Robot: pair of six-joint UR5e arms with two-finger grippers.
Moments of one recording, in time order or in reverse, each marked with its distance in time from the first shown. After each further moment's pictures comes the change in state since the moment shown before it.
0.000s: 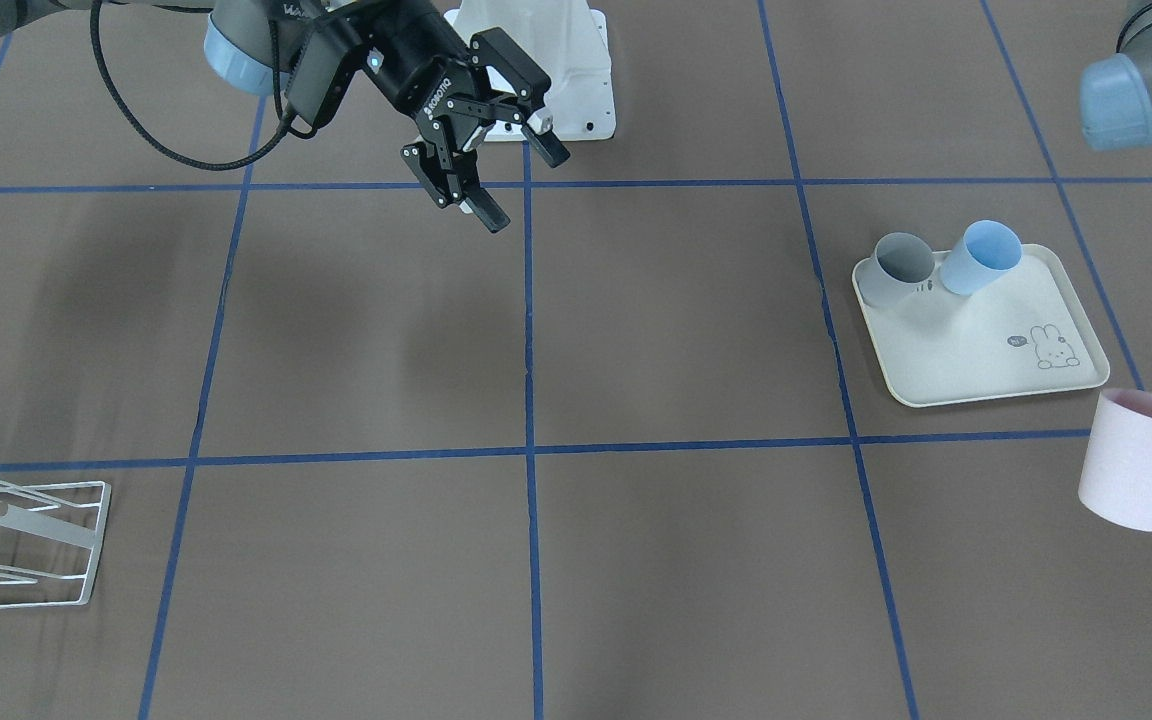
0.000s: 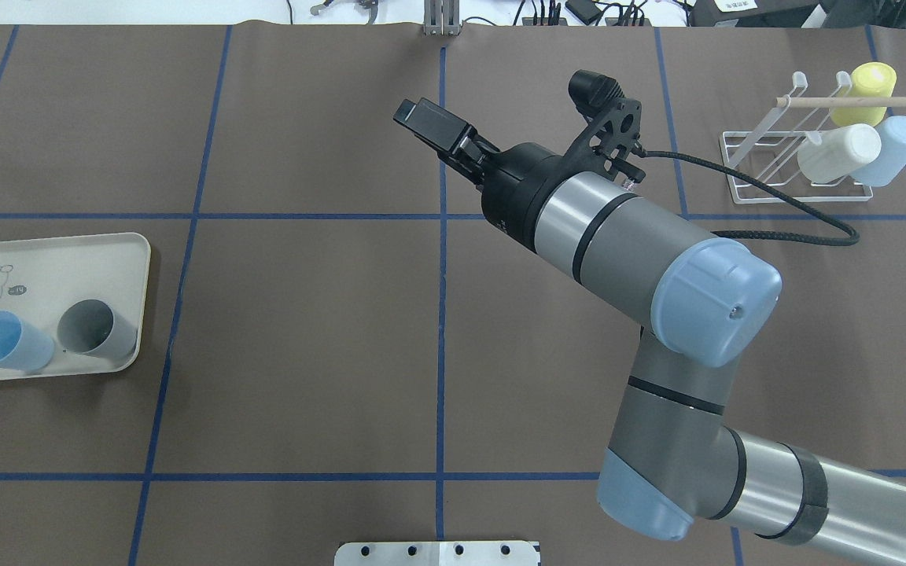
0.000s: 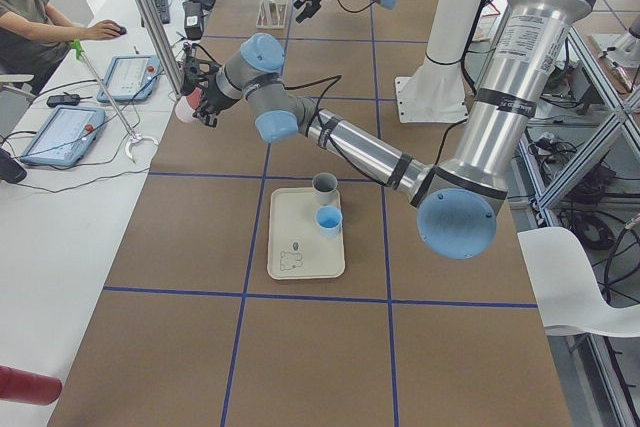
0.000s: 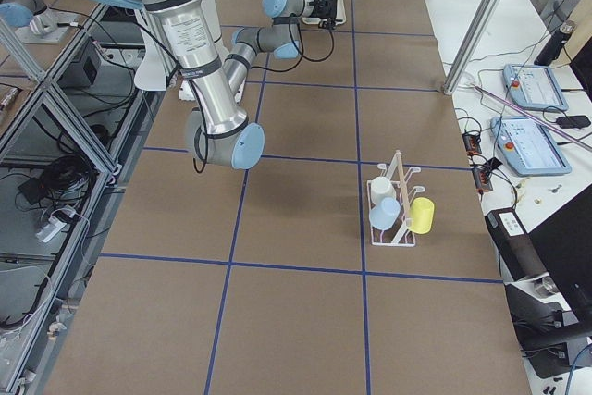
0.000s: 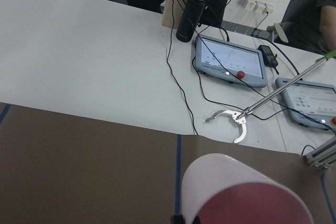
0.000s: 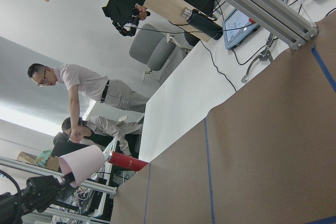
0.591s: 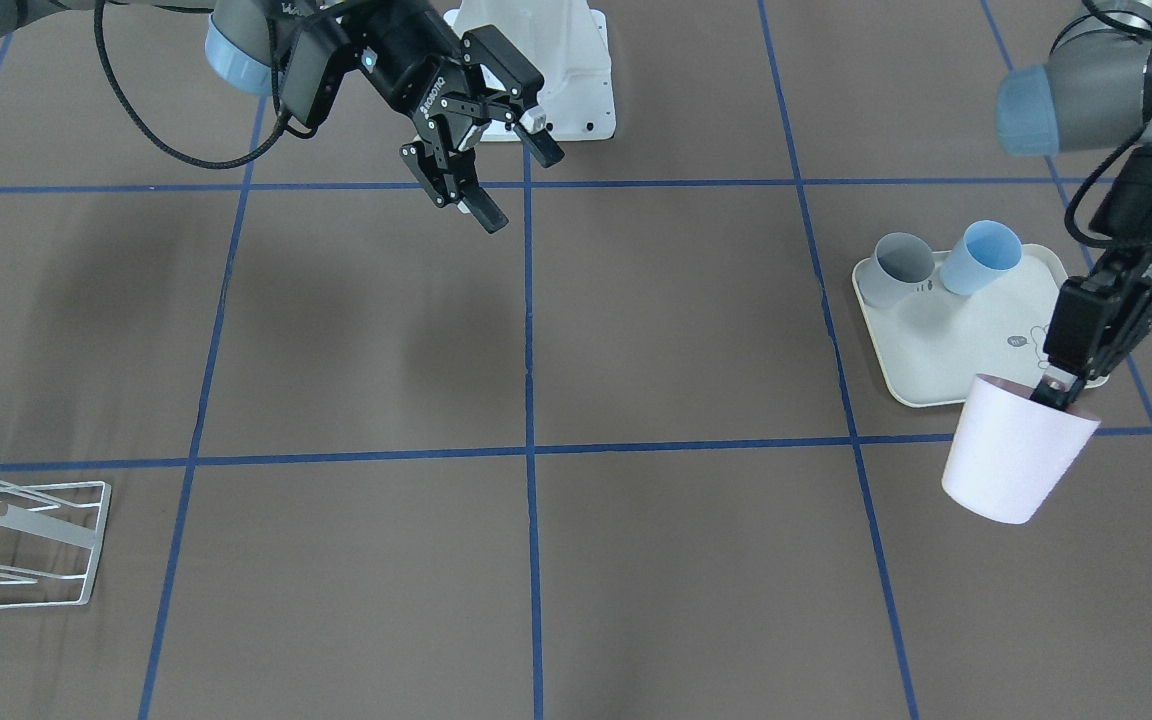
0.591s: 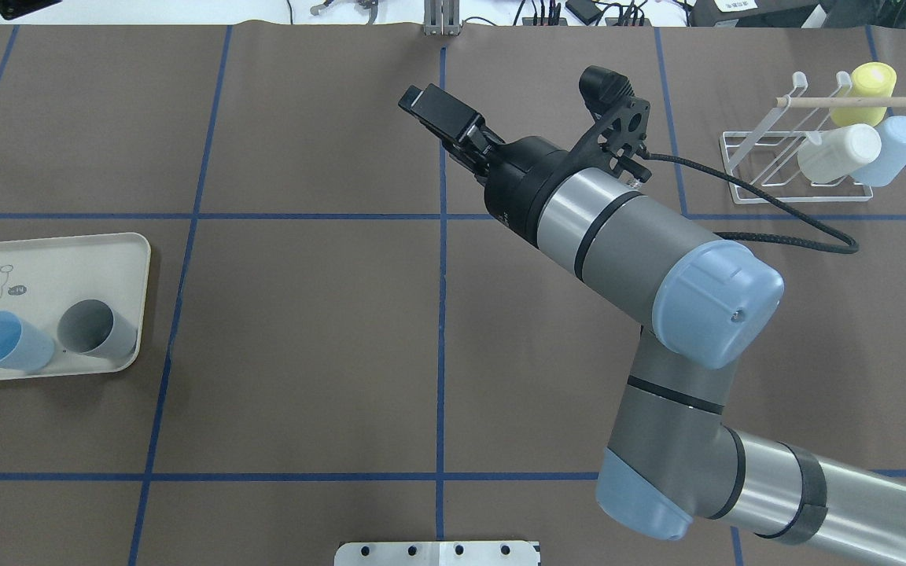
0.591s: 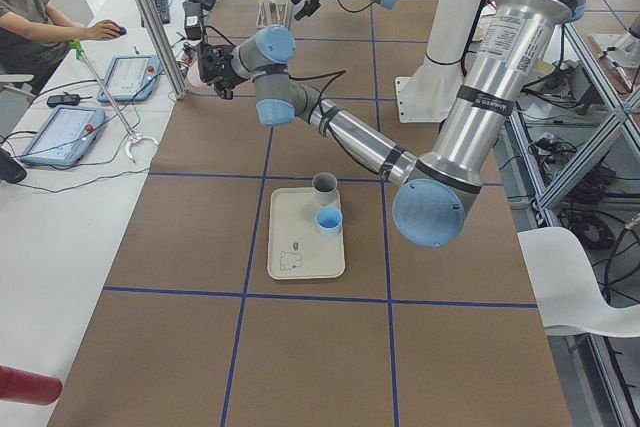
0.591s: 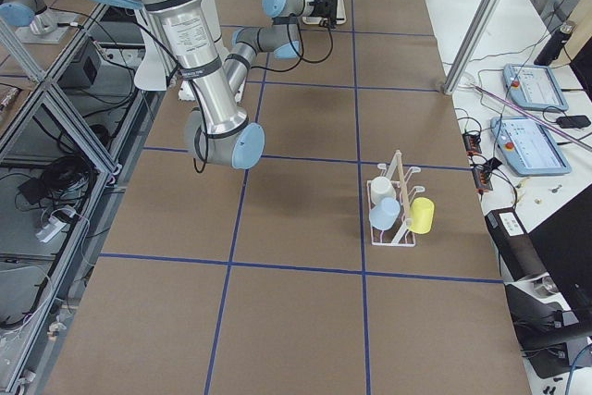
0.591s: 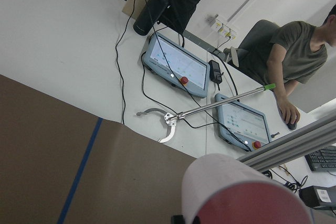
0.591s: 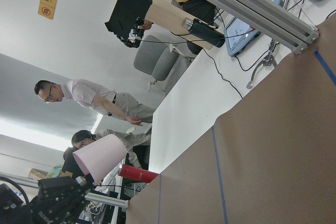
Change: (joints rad) left arm 0.132 -0.058 0.007 -0.152 0.084 -0.386; right arm 0.000 0.001 -0.003 0.037 -0.037 0.048
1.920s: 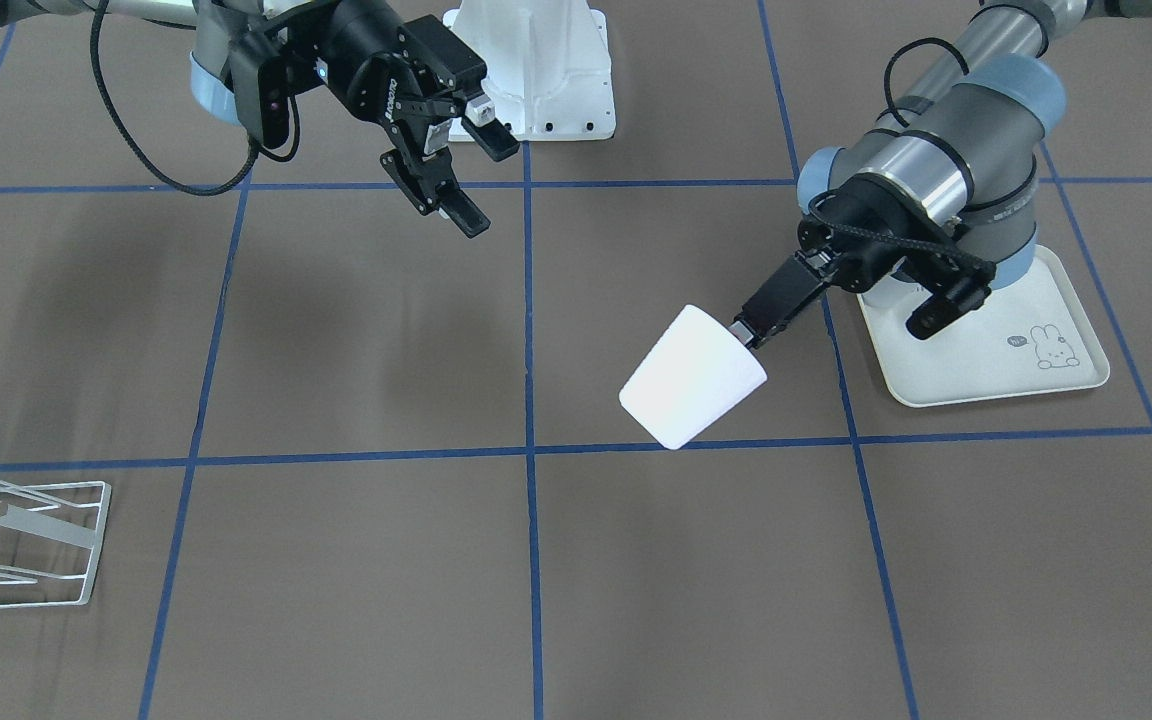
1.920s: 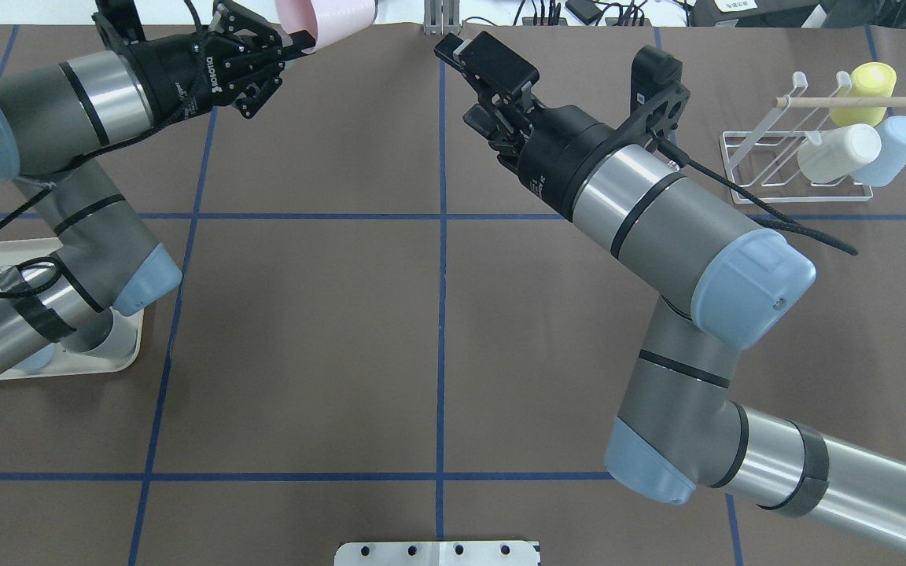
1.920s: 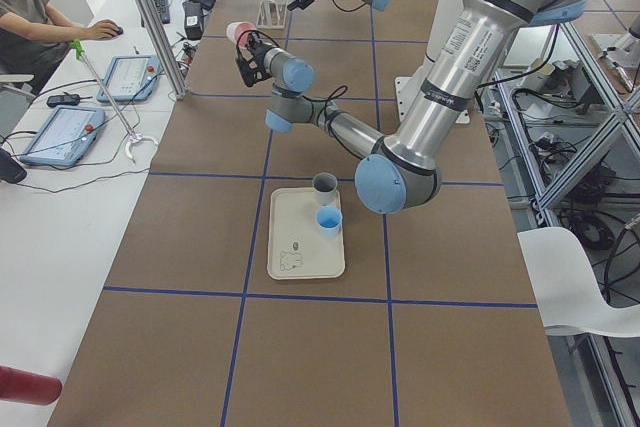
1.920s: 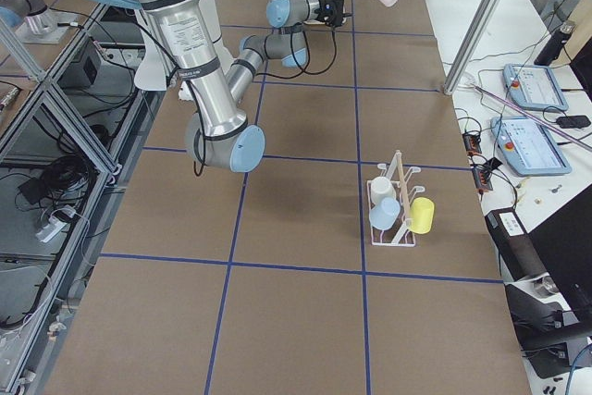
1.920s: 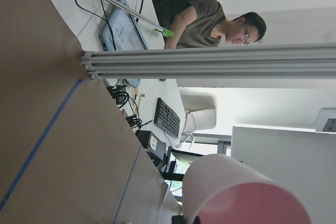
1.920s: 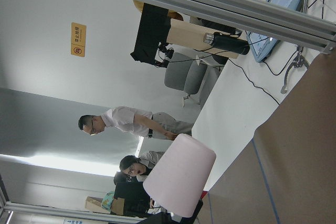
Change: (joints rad) left arm 0.295 -0.158 0.295 -0.731 0.195 -0.610; right arm 0.049 -0.030 -0.044 0.208 -0.024 0.136
